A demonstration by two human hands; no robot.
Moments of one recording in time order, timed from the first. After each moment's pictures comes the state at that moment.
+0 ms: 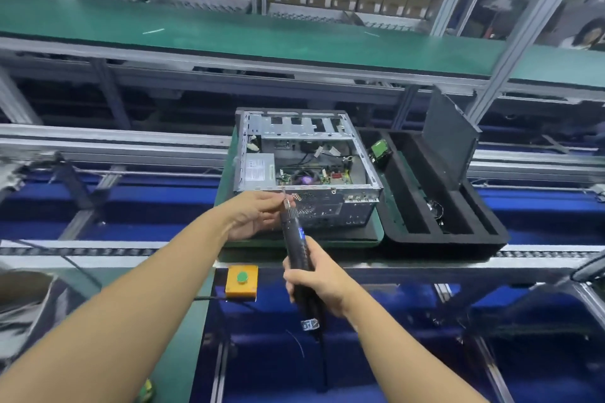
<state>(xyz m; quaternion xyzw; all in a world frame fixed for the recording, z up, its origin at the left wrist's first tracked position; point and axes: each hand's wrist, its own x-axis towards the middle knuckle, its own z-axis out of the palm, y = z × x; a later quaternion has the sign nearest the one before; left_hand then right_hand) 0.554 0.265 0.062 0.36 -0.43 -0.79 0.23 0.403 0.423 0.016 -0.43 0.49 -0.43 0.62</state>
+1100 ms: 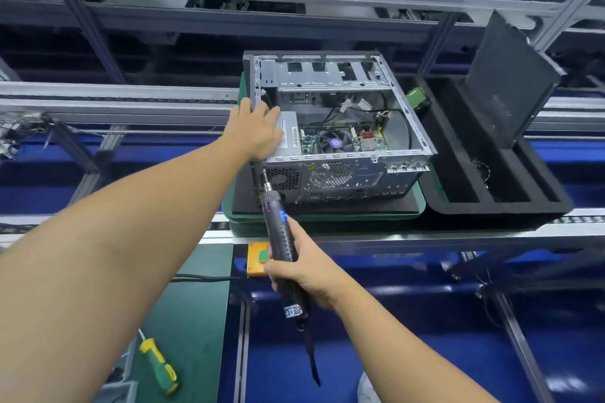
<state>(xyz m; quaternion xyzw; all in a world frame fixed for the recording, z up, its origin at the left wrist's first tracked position) 0.554 0.109 0.022 0.49 -0.87 0.02 -0.02 0.468 0.364 -0.043 -0.39 0.48 -0.41 0.67</state>
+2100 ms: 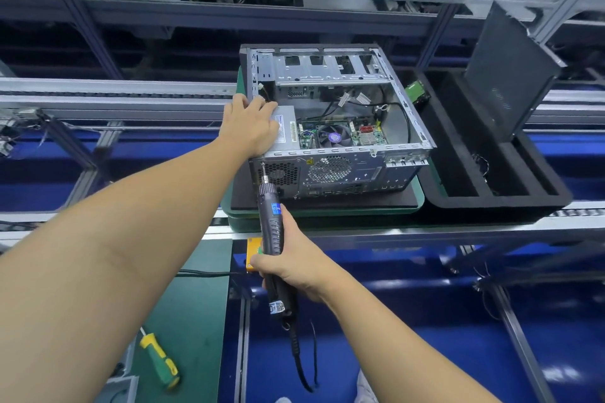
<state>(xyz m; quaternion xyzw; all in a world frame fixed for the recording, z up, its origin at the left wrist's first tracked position) 0.553 0.115 0.015 0.52 -0.85 -0.02 0.08 0.484 0.359 -0.019 -0.40 0.54 -0.35 0.65</state>
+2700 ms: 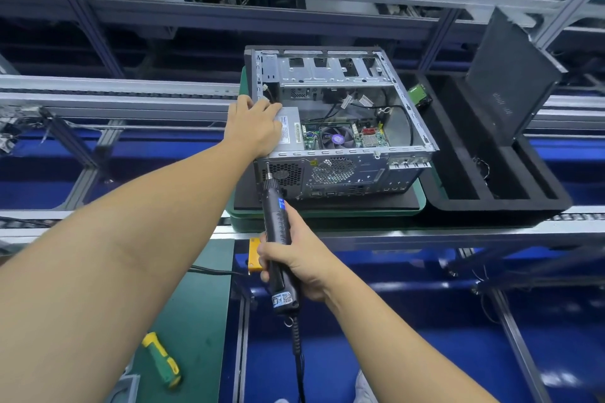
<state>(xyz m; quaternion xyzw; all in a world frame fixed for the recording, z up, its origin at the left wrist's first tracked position) 0.554 0.119 0.016 0.52 -0.85 -0.01 0.08 0.489 0.357 -0.015 -0.31 0.45 -0.45 0.71</state>
